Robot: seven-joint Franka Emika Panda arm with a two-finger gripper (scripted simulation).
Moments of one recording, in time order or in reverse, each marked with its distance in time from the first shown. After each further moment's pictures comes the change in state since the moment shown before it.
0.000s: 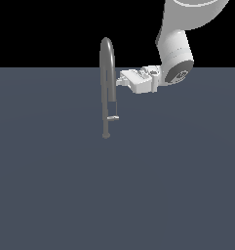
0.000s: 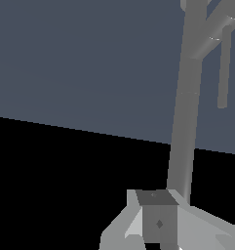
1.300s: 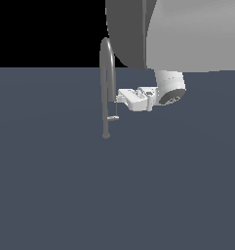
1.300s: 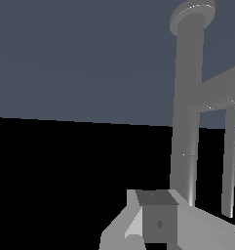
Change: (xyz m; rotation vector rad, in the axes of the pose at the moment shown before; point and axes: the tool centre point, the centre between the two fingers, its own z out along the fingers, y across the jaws) arm 0.066 0.011 0.016 -0.012 -0.106 0.103
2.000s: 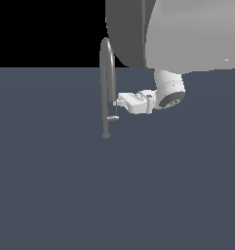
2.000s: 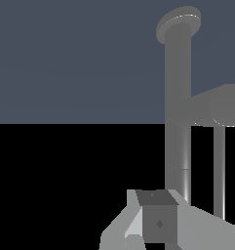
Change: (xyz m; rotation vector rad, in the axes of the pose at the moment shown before) arm 0.013 0.007 0.003 -0.002 -0.003 0.052
